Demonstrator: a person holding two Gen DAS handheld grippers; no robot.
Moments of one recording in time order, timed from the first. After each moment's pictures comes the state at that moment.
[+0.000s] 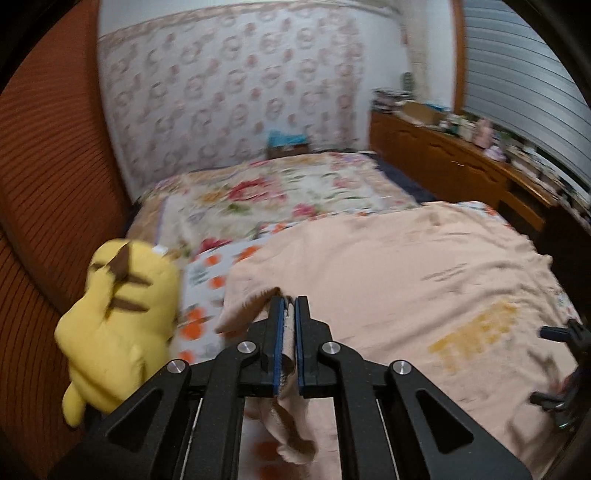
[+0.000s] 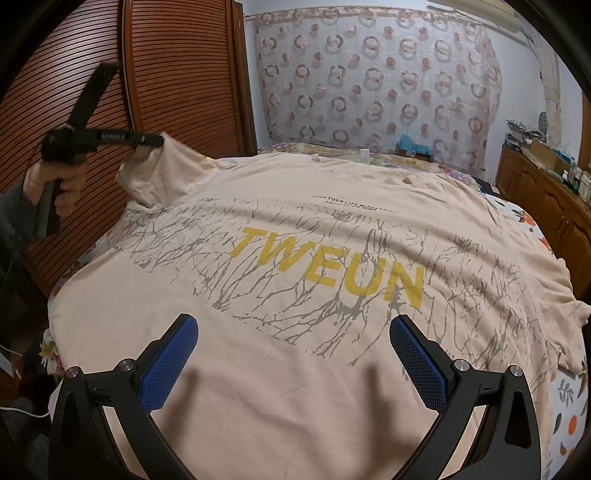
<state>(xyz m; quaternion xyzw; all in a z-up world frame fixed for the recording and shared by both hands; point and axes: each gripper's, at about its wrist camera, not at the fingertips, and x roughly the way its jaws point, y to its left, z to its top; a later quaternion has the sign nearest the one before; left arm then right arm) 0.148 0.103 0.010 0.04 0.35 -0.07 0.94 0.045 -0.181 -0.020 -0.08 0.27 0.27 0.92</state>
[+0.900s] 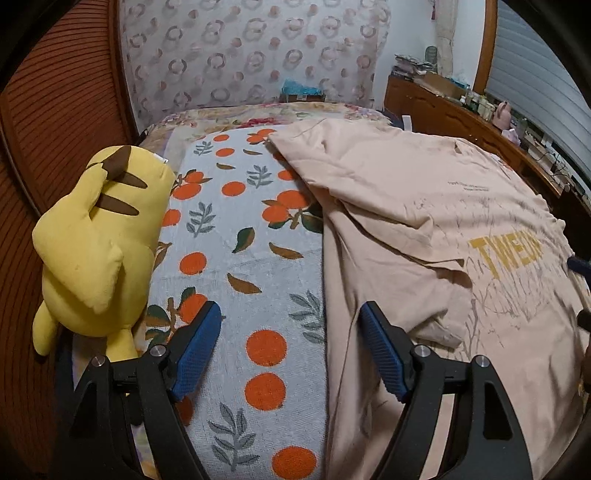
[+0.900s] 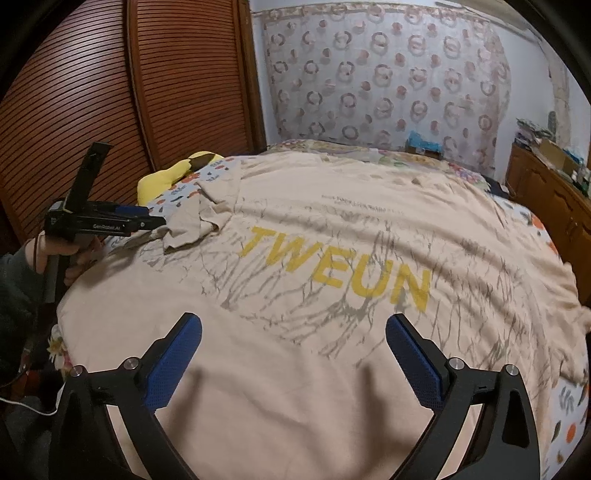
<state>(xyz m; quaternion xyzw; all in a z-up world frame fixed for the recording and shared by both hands) 0.107 0.122 -0.087 -0.01 0.43 -0.03 0.90 0.053 -0.181 -0.012 -0.08 0.28 0.29 0.91</state>
